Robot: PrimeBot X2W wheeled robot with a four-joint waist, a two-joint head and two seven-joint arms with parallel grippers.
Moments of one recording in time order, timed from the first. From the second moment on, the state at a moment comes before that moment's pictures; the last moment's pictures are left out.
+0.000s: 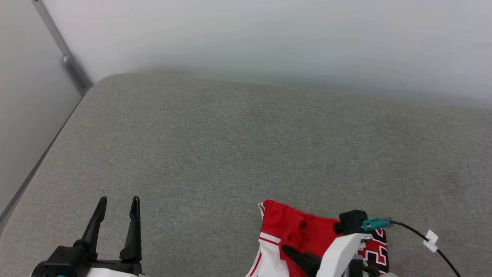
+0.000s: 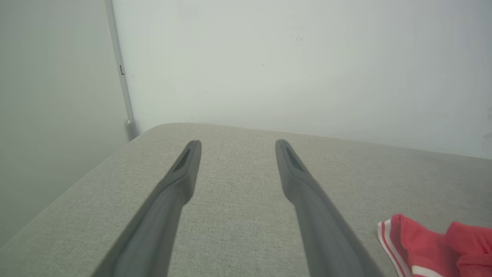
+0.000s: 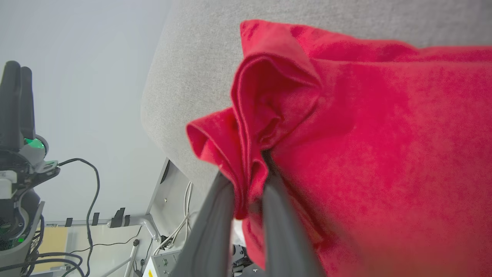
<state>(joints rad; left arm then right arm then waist) 0.13 0.13 0.05 -0.06 -0.22 -0.13 -0.26 -0.09 -0.05 0.35 0.28 0.82 0.13 0.46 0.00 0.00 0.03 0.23</state>
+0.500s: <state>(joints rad) 0.14 0.14 0.06 -0.06 -0.22 -0.13 -0.26 -0.19 -0.05 0.39 0.22 0.68 0.13 0.42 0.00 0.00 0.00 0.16</state>
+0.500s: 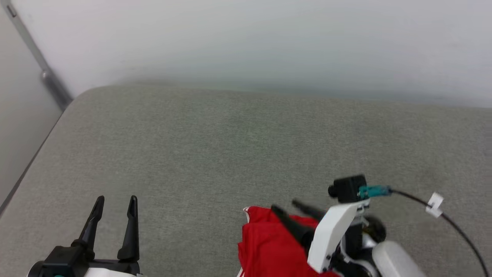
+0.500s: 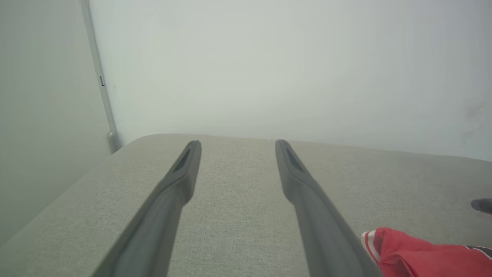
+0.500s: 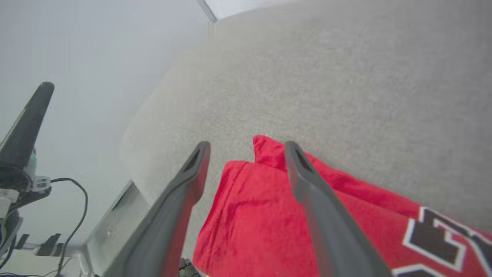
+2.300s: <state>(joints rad) 0.14 0.10 0.00 -0.14 -0.15 -0.13 -0.26 0.11 -0.20 0.08 -0.17 0.28 0.13 0.23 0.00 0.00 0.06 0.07</state>
